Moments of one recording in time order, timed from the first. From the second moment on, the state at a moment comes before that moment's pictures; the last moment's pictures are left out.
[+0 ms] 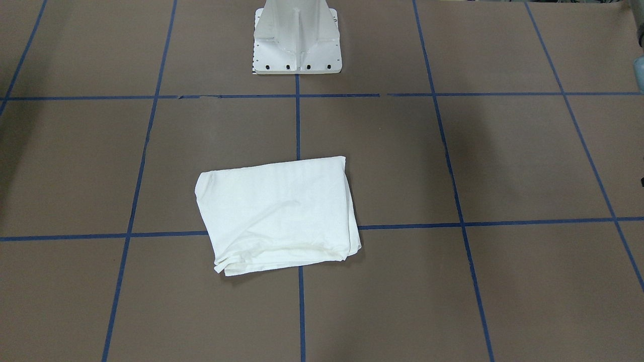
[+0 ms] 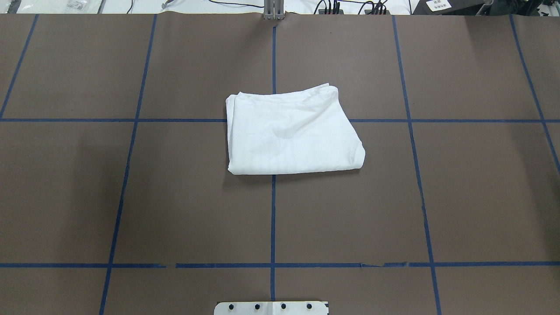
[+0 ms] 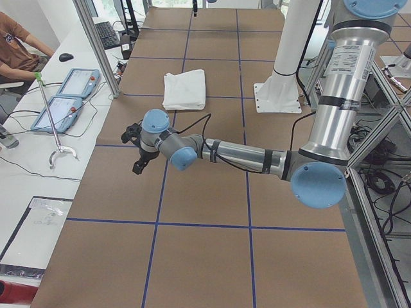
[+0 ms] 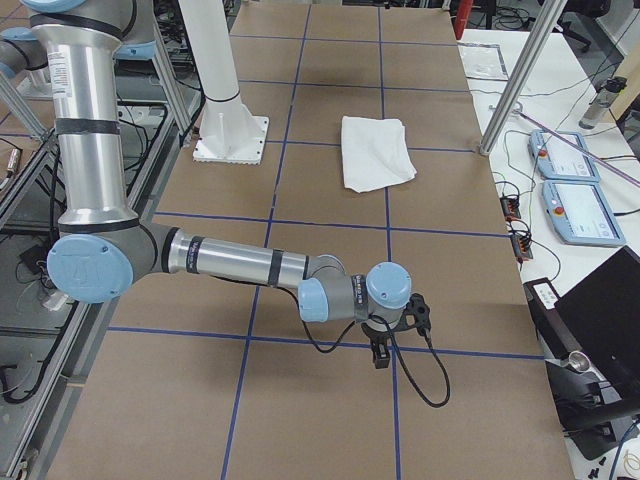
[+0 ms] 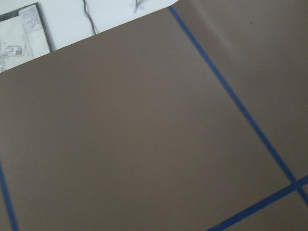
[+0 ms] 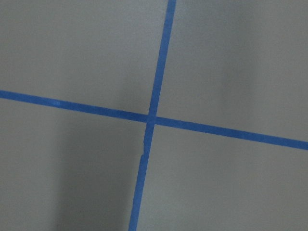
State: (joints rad) left arm -1.46 -1.72 -1.56 -1.90 -2.28 0.06; right arm 1.51 -1.53 1.40 -1.36 2.35 -0.05
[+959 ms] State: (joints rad) left arm -1.53 -1.57 -1.67 -1.76 -2.32 0.13; right arm 1.50 -1.52 1.61 -1.65 2.28 -0.04
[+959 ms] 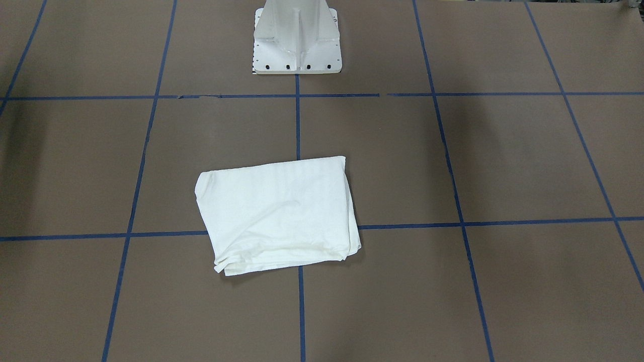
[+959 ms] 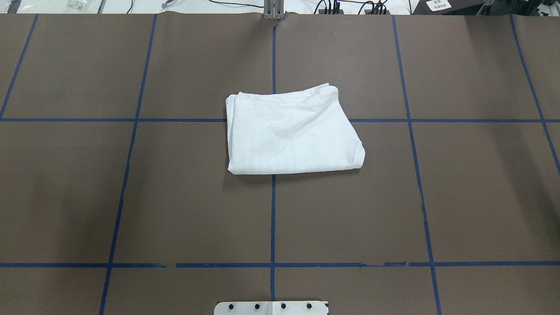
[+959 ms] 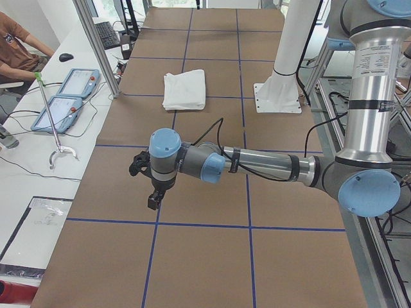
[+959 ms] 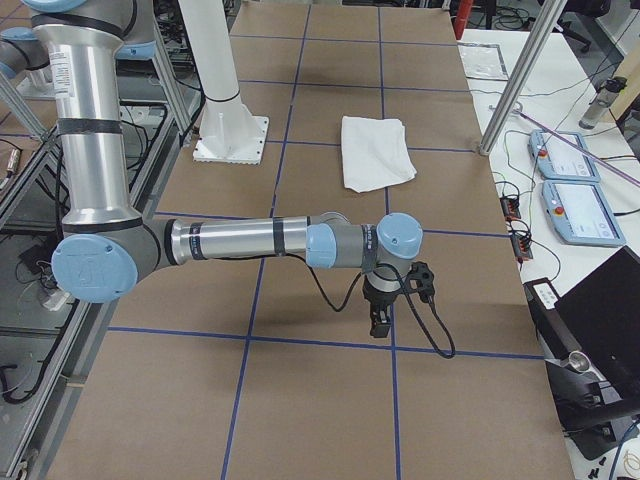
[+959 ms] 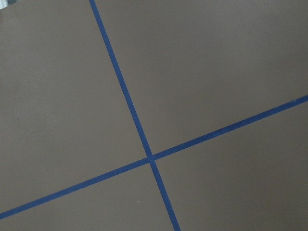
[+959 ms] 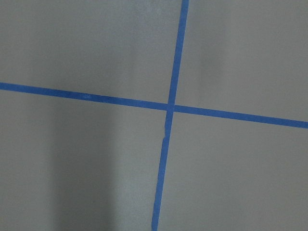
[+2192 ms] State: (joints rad) left arm -1.52 -1.55 -1.76 -1.77 -2.37 0.11; right arm 1.46 -1.56 1.66 -1.58 2.28 0.03
